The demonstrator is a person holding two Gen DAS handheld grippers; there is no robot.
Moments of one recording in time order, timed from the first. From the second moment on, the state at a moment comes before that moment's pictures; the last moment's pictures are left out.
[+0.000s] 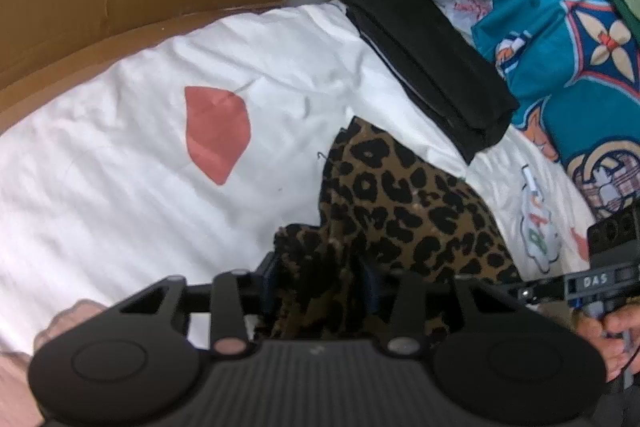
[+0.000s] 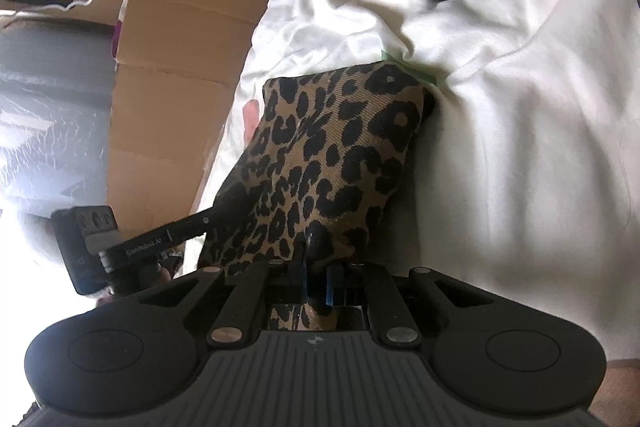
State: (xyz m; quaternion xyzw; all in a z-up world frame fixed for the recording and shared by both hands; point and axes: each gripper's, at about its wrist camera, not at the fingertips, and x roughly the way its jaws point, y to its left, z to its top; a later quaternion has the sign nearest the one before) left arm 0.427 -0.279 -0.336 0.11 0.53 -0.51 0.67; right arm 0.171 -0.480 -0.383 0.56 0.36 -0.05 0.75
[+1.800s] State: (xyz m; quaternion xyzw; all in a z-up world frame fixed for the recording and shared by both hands) left arm 0.407 -0.281 -0.309 0.10 0.51 -0.49 0.70; right arm 0.192 -0.465 -0.357 0.49 0.37 -0.06 0.79
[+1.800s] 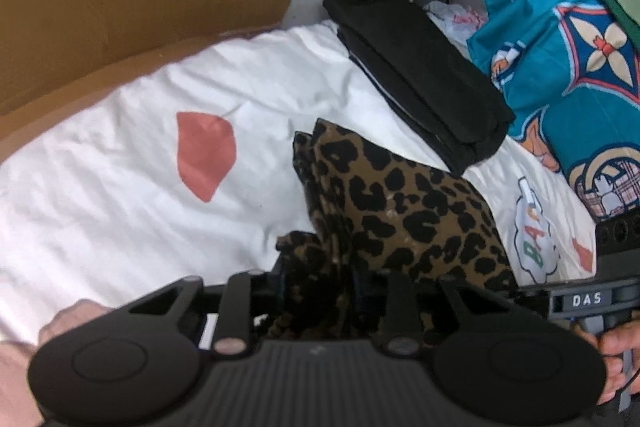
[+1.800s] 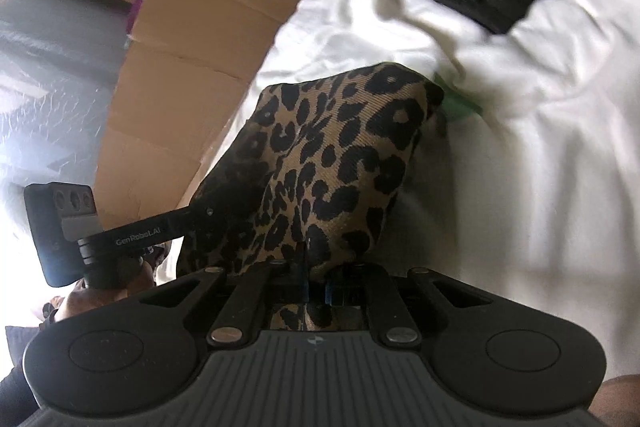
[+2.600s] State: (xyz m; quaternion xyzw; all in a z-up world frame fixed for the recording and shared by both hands) left arm 0.366 -0.232 -0.225 0.00 0.43 -0.42 0.80; right arm 0.206 -0.443 -0.260 0.37 0.33 -0.07 0.87
